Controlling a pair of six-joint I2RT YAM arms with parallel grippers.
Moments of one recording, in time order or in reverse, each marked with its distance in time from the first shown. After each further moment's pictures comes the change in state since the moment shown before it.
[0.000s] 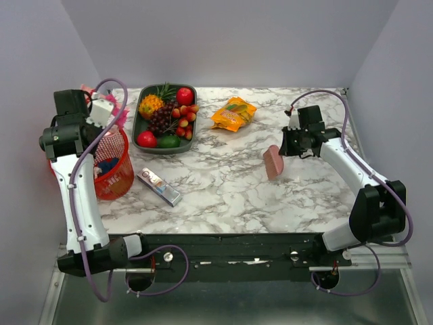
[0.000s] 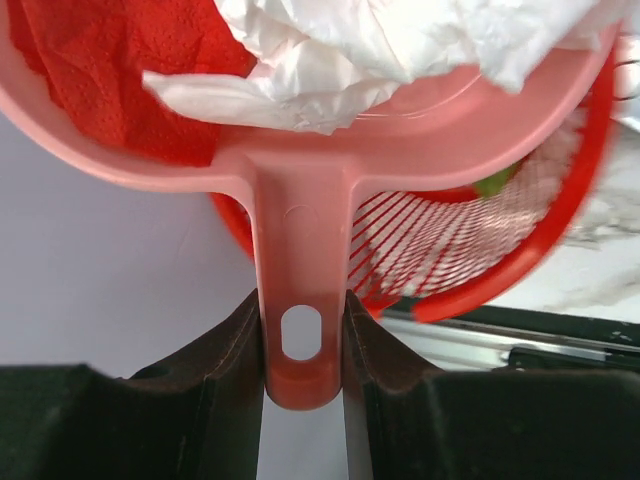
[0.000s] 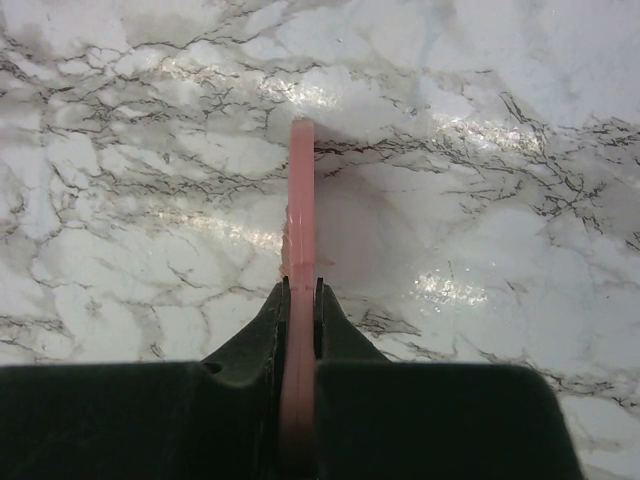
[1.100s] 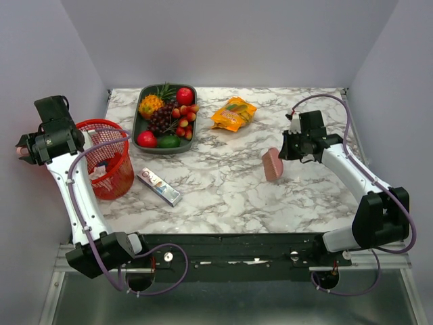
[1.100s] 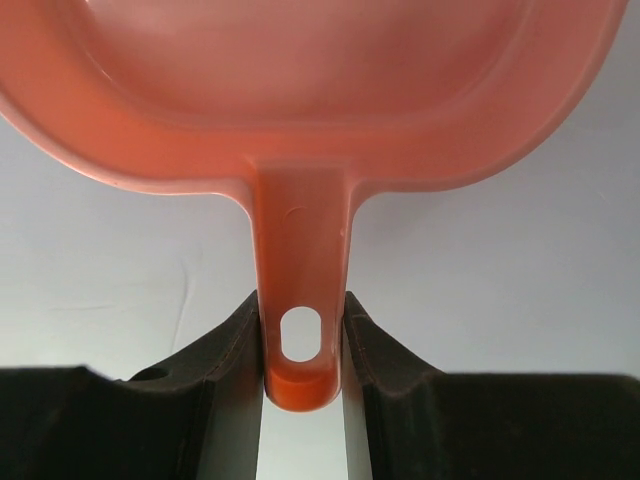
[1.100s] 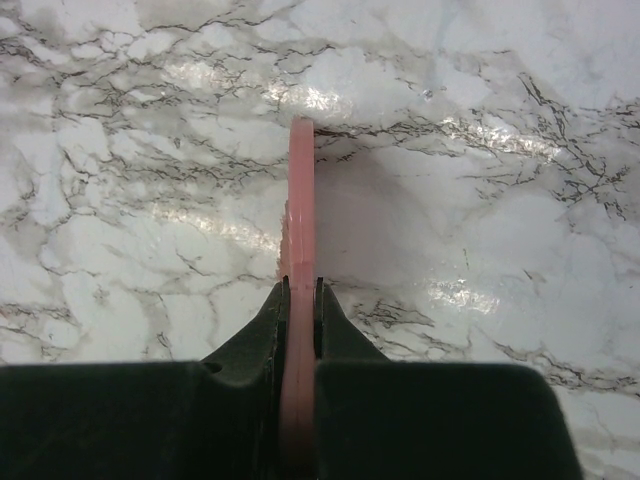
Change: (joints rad) left arm 0.280 0.000 -0.142 0.204 -0.427 1.156; right arm 0.000 -0.057 -0.071 0.036 -0.021 0.017
